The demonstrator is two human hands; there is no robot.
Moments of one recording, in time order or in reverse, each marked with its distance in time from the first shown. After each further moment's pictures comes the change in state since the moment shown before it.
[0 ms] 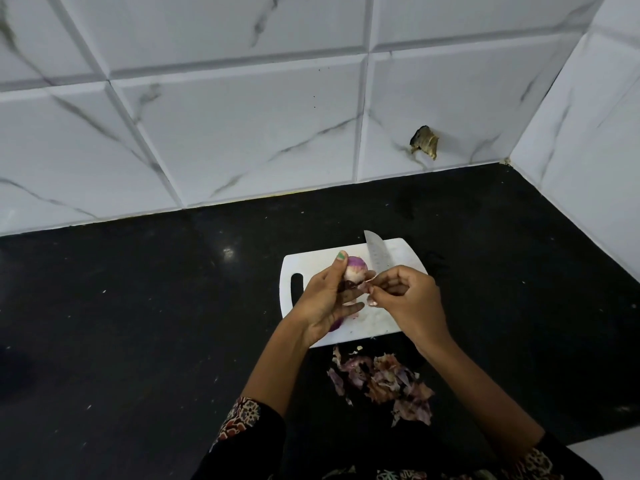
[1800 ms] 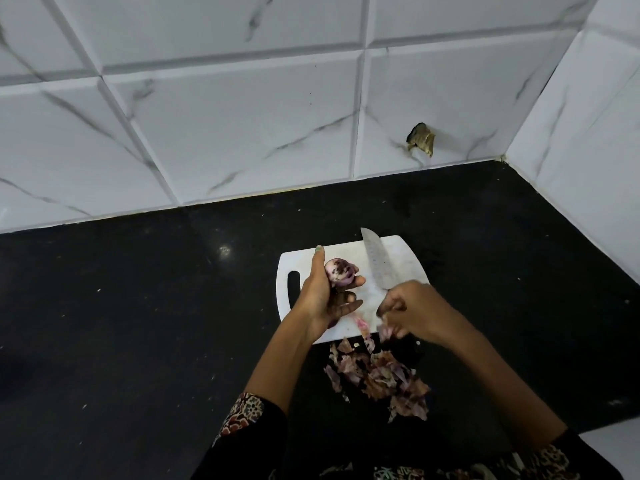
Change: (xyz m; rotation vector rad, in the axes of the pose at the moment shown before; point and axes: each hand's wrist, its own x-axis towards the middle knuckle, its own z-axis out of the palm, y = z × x) left_hand 0.005 0.001 0.004 -0.122 0.135 -0.108; right_hand 0.008 -0.002 -0.030 -0.478 -0.514 0.152
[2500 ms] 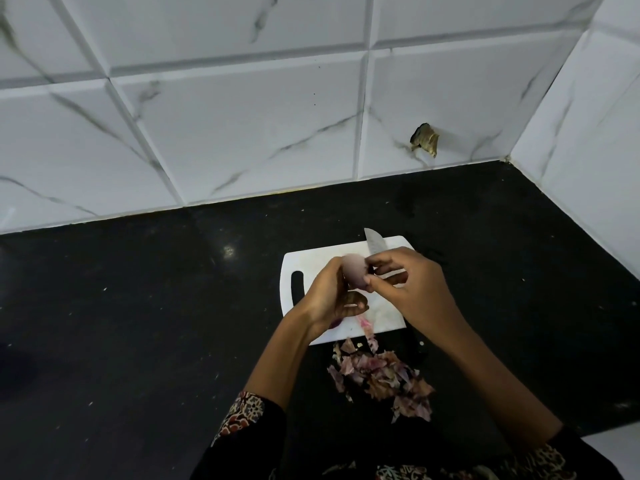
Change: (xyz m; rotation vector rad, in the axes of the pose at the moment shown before) left_hand -0.013 0.006 0.003 0.277 -0.189 0.090; right_hand -0.001 -0.026 0.005 0.200 0.492 -0.441
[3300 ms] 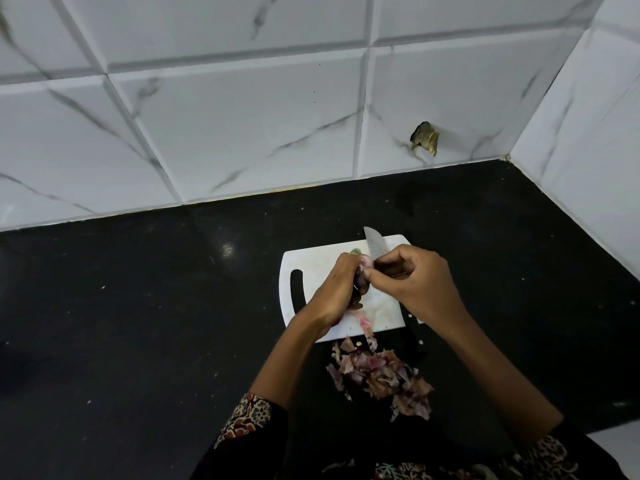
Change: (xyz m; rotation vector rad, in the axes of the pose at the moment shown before) left_hand -0.006 0.001 0.010 0.311 0.001 0.223; right_hand 0.003 0.000 -0.006 0.069 0.026 0.135
